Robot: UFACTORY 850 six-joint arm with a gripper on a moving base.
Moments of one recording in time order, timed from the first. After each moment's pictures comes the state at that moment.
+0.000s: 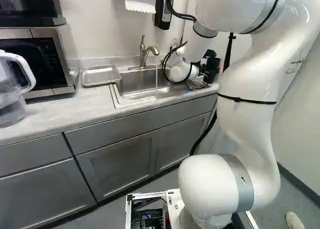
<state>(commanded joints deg) -2.9 -18.8 -52.1 62.1 70.0 -30.3</state>
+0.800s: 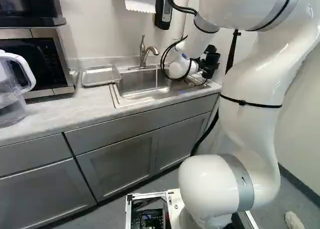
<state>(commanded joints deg) -1.3 -14.9 -52.0 62.1 70.0 -30.3</state>
